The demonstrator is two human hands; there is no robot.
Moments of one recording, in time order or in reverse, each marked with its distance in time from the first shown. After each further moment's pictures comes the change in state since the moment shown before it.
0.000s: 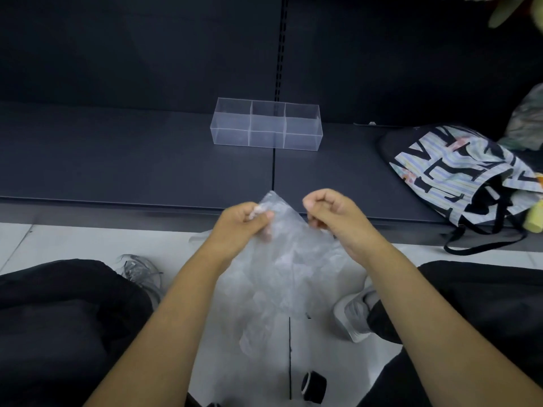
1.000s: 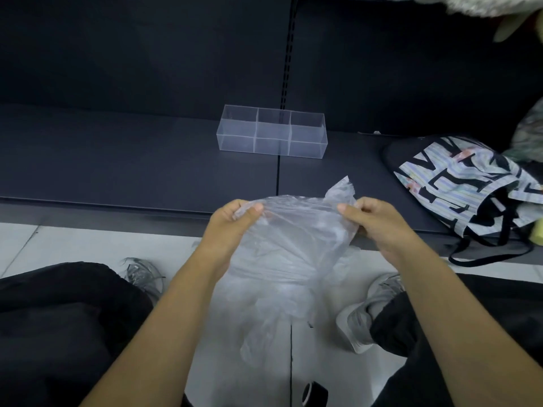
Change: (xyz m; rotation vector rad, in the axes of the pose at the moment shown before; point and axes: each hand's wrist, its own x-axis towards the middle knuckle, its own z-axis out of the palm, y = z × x) left_hand -0.002 0.006 -0.008 -0.235 0.155 -0.026; right_hand 0.008 0.000 -0.044 -0.083 0.221 0.181
